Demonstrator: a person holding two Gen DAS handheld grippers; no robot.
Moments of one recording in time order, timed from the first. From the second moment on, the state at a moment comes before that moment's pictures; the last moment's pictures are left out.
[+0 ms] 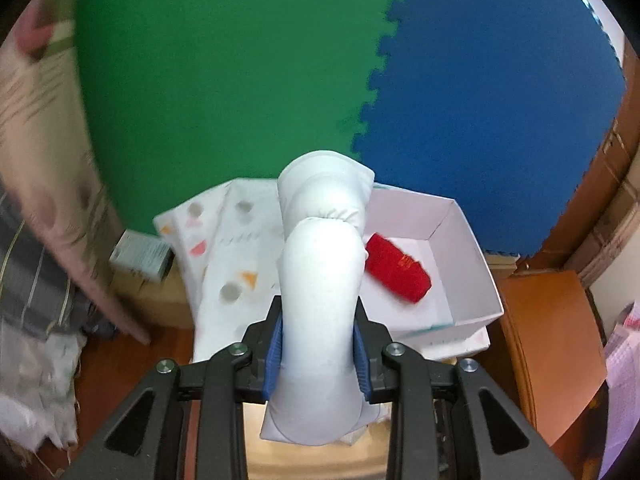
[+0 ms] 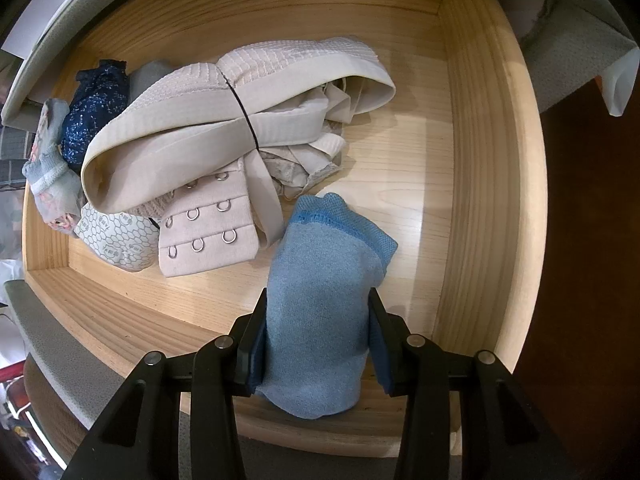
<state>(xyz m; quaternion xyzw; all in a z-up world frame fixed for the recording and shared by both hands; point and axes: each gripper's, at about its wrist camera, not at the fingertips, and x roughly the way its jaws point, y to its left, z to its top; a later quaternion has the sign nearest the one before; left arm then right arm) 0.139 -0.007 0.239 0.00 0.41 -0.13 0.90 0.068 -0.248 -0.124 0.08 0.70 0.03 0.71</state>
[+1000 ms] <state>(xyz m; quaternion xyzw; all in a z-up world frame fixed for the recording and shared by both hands) 0.224 -0.044 0.134 0.06 0.51 -0.03 0.86 0.076 -0.251 -0.127 0.08 0.70 0.03 0.71</state>
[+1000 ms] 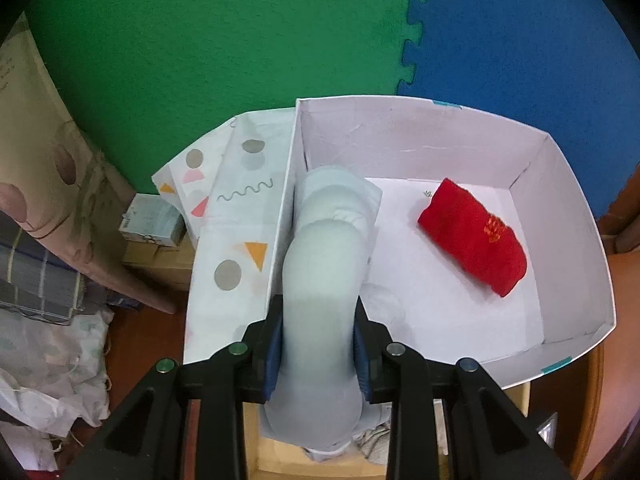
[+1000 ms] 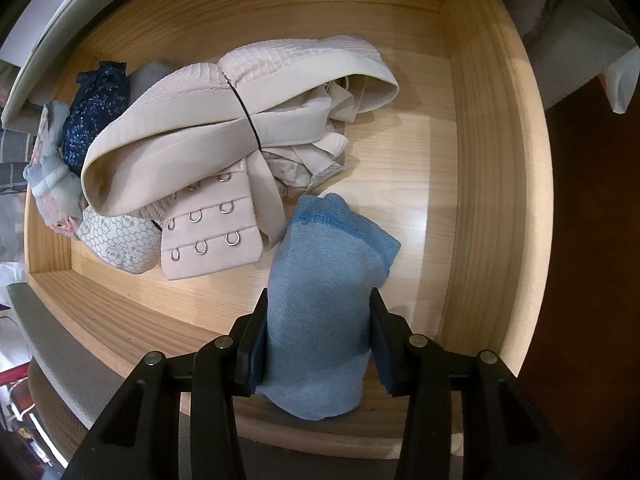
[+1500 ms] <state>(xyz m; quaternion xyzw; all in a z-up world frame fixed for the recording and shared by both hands) 0.214 -0.058 0.153 0.07 0.49 -0.06 0.87 0.076 -0.249 -0.126 0.09 0.70 0.03 0.71</state>
